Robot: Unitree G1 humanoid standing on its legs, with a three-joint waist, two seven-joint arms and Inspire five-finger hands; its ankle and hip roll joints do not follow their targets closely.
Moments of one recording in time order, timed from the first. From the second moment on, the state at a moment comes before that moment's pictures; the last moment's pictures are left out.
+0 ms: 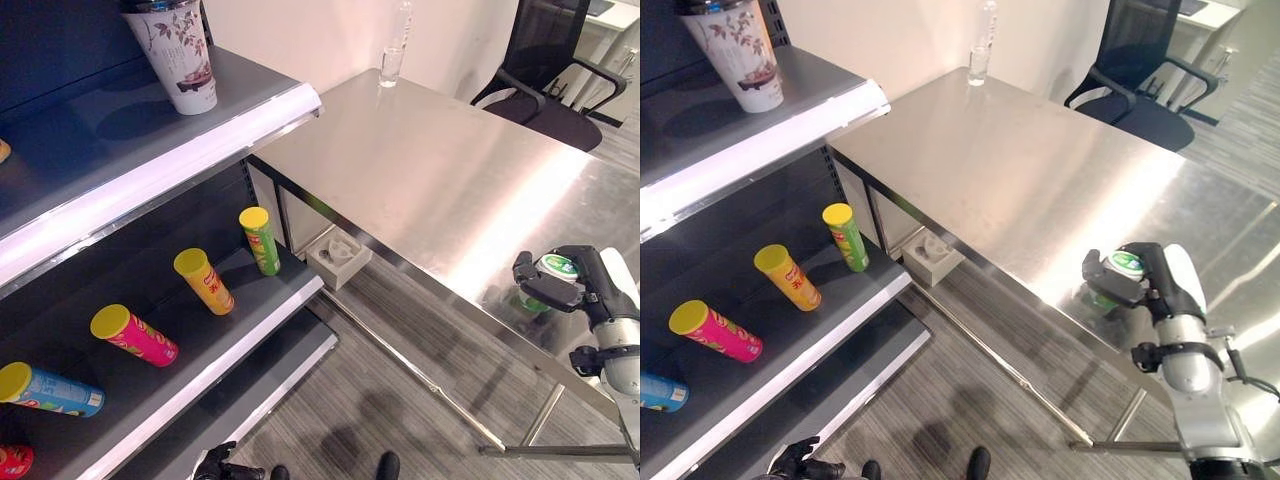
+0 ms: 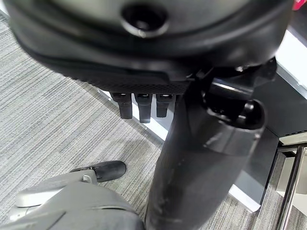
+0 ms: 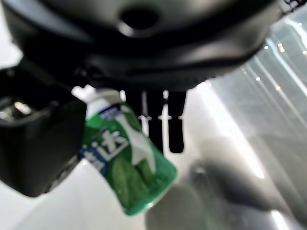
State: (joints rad) left arm 0.07 0.18 -0.02 1.08 0.03 -0.02 0.10; right arm 0.05 -0.81 -0.23 0.09 -0.04 -0.07 -0.11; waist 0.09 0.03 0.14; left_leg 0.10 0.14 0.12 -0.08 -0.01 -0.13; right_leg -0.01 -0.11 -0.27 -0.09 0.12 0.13
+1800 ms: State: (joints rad) left arm 0.02 0.29 -0.08 1.10 -0.03 -0.01 0.11; right arm -1.01 -0.93 0.47 0.28 0.36 -0.08 -0.06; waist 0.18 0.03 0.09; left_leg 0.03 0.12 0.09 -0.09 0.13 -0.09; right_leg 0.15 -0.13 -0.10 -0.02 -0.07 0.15
